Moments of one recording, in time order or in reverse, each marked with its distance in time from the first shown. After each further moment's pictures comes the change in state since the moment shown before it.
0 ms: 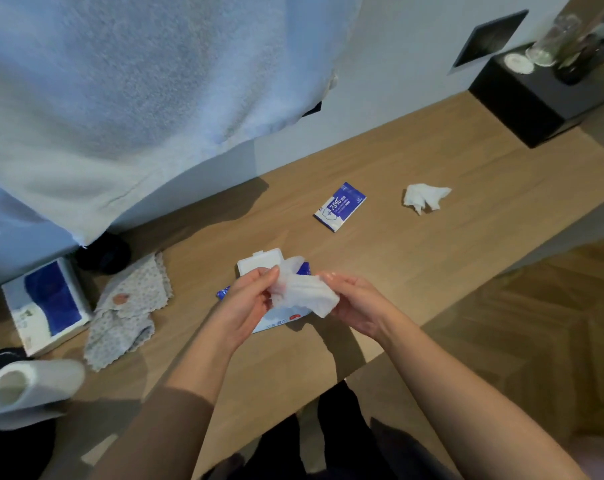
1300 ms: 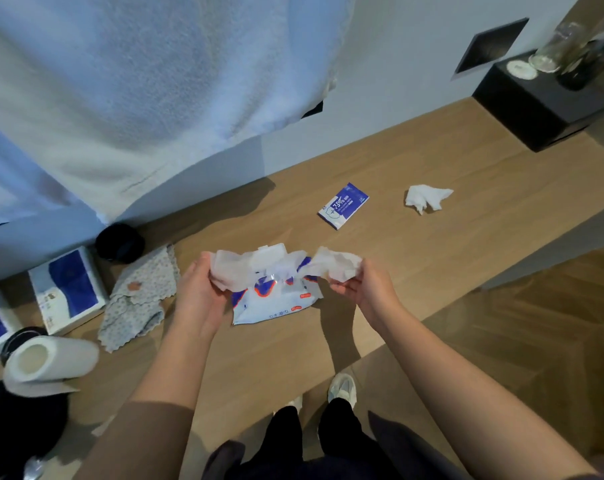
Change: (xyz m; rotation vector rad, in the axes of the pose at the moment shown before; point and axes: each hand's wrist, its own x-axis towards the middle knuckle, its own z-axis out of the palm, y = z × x) left_hand -0.021 0.017 -0.031 -0.303 0.427 0.299; right_hand -0.010 -0.007 0.001 -0.074 0.390 -0.157
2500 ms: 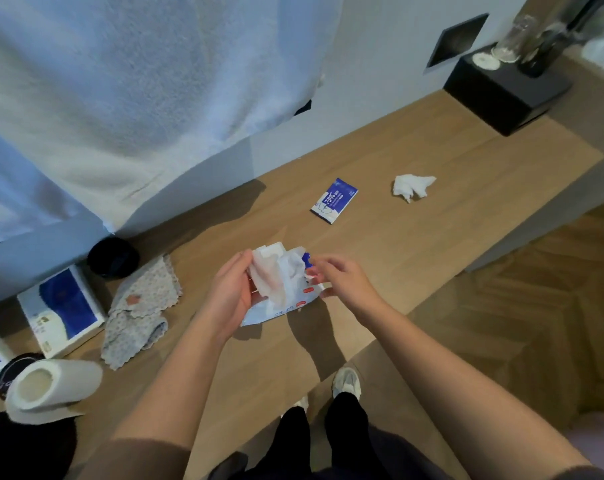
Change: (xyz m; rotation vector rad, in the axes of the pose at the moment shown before) left_hand -0.024 0.007 0.013 0.408 -0.391 -0.113; right_hand -0.024 0.020 0.028 -0.501 -0.123 -0.243
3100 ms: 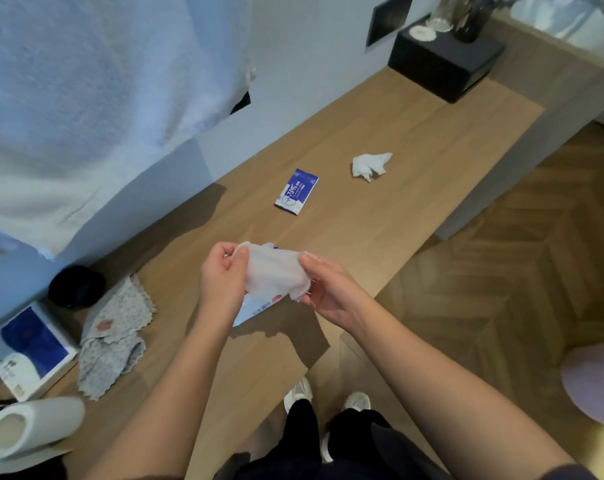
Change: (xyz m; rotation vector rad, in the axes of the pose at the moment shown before) left_hand 0.000 -0.011 0.037 0.528 0.176 0.347; right_hand -0.028 0.018 -0.010 0.845 -0.102 0.143
